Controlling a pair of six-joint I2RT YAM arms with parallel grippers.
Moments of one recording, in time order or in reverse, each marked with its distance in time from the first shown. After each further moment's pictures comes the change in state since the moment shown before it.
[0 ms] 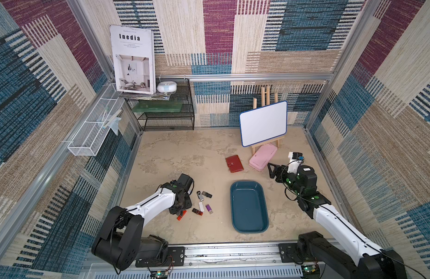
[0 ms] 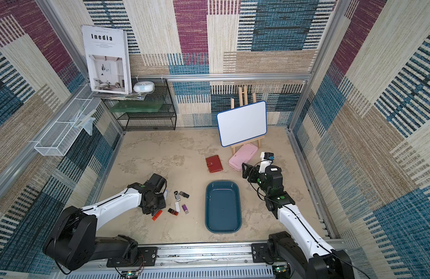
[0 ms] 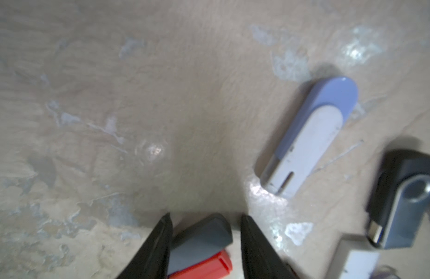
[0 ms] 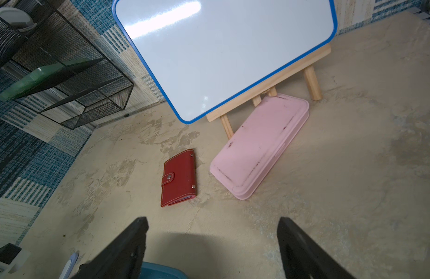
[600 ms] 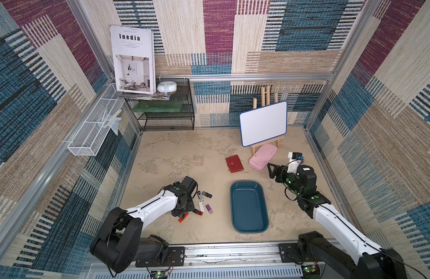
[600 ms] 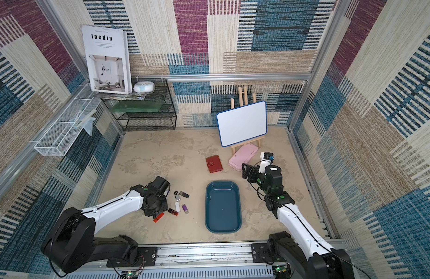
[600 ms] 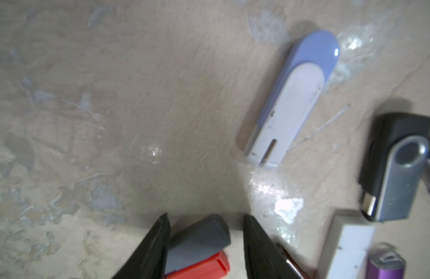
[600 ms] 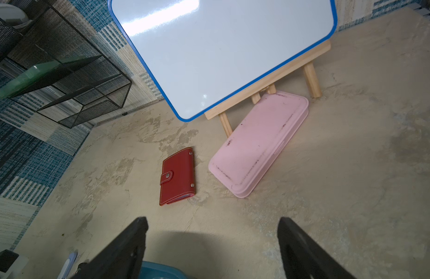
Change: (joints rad) left arm -0.077 -0.012 -0.025 -0.006 -0.011 -0.039; right arm 0.000 0.007 0.003 -0.007 0.000 0.000
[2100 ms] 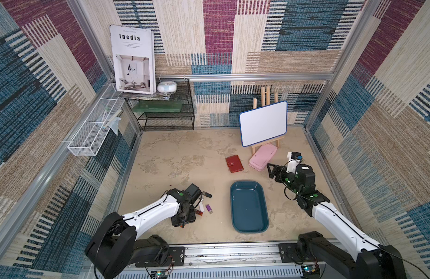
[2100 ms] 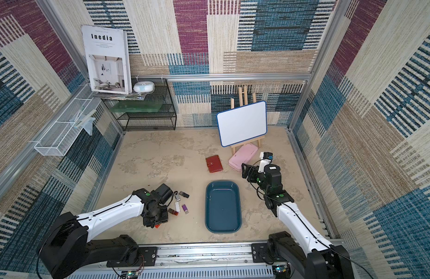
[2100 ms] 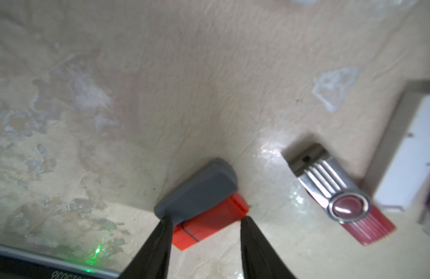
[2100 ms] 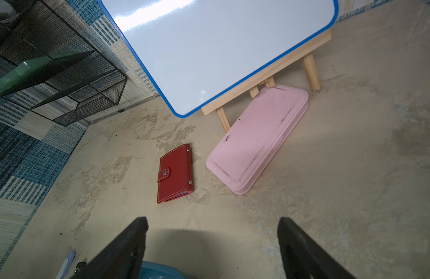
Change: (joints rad) left arm -0.137 -0.065 0.001 -0.182 0.064 -0.074; right arm 0.000 0.030 0.011 -0.011 0.000 0.008
